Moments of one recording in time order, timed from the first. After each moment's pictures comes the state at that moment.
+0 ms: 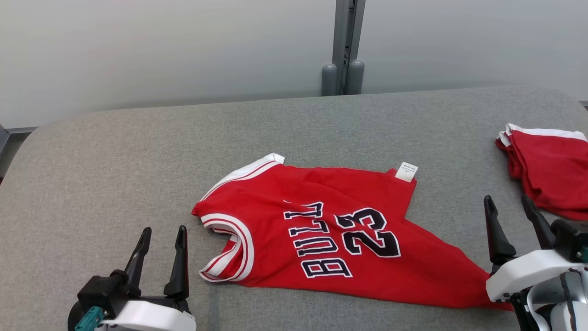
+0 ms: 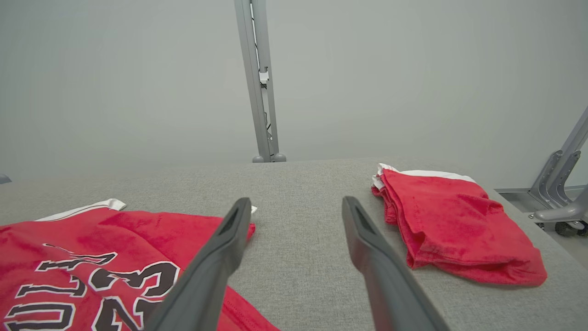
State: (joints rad) left arm 0.00 0.05 -0.04 0.22 -0.29 -0.08 -0.26; right arm -0.11 -0.06 -0.10 0.15 0.14 0.13 -0.01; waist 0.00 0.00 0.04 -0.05
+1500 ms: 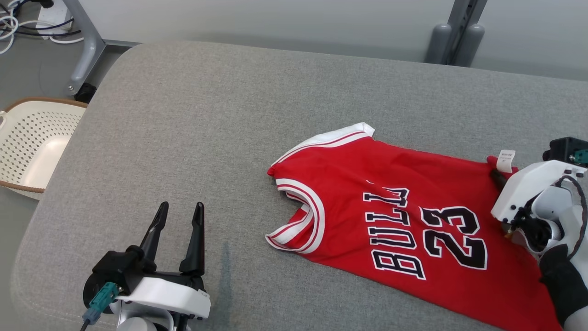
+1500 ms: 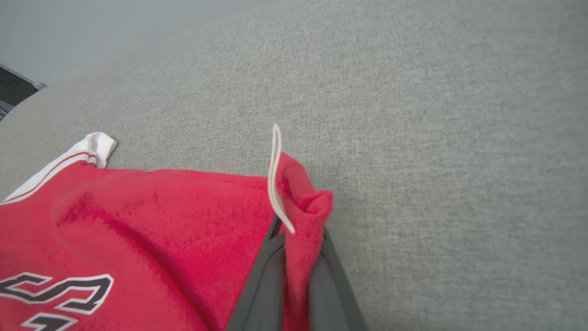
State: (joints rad) left arm -0.09 0.05 -0.12 0.23 -0.31 -0.06 -0.26; right arm -0.71 -0.21 0.10 1.02 0.55 0.13 0.24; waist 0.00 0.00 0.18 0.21
